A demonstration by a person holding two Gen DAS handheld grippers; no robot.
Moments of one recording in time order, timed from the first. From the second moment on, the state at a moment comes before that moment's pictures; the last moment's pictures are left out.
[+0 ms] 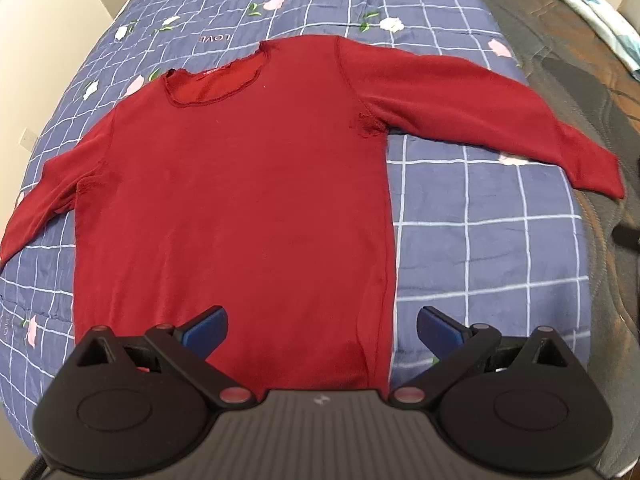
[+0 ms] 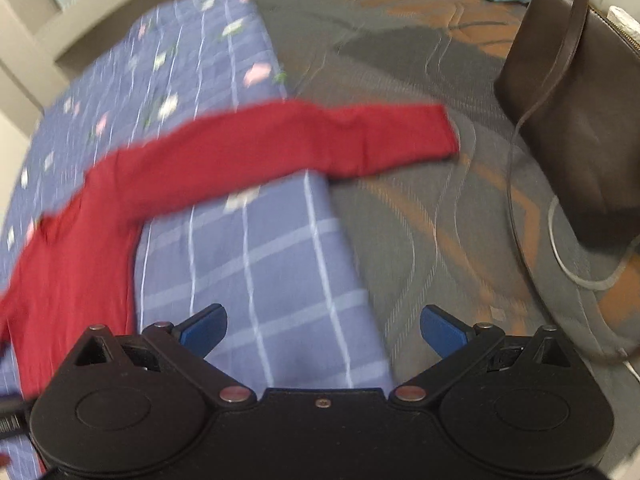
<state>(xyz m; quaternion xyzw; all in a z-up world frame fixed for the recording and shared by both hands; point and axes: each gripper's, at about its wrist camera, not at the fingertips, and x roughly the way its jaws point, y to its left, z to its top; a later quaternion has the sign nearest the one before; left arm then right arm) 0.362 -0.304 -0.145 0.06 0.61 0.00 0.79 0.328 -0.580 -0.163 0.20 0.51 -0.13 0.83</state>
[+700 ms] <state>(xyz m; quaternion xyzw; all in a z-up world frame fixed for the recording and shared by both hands) 0.397 -0.329 -0.206 0.07 0.65 -0.04 0.76 0.399 -0.678 -0.245 0.34 0.44 -0.23 0.80</state>
